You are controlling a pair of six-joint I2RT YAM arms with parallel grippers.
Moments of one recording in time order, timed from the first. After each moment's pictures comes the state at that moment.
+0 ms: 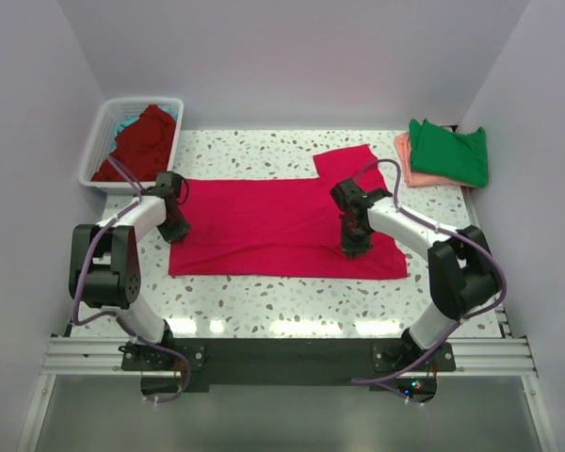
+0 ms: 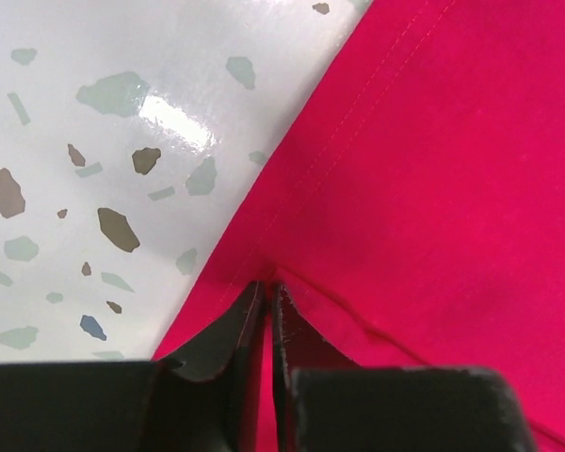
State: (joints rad) left arm -0.03 1.67 1.00 -0.58 -0.24 -0.62; right arm 0.50 1.65 1.12 -0.87 0.17 0.59
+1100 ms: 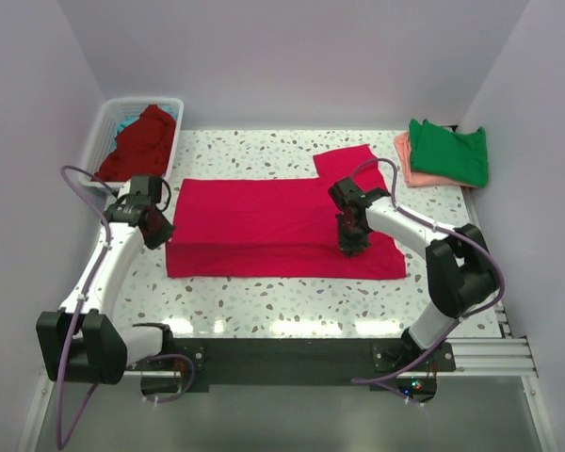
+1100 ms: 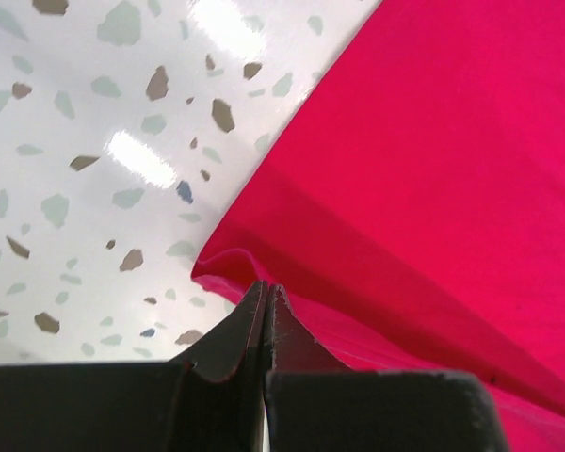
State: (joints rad) left arm -0.03 1.22 0.98 -0.85 -0.27 -0.71; right arm 0.51 1.67 1.13 -0.84 0.14 0.54
